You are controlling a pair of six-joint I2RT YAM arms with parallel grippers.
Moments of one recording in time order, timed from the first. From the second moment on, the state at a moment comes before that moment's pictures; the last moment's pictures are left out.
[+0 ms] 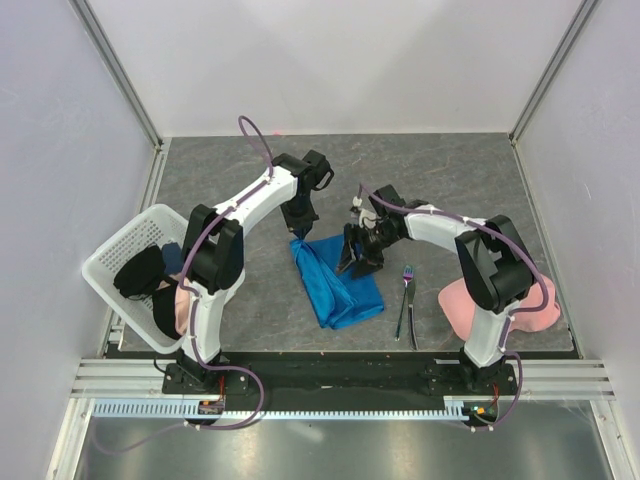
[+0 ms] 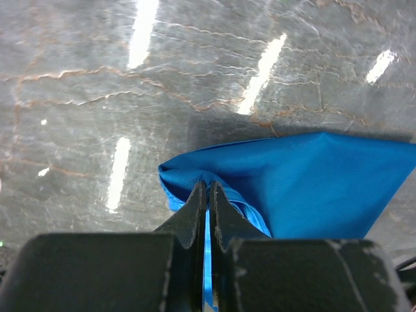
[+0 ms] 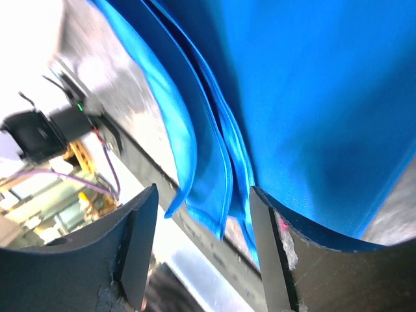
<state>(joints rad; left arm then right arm) -0.56 2.12 1.85 -1.20 -0.20 -0.91 0.50 1.85 1.13 -0.52 -0.75 0.46</state>
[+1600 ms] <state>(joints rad) -1.04 1.75 1.44 -0.93 -0.04 -0.58 0.47 1.96 1.10 -0.25 -0.70 0.69</state>
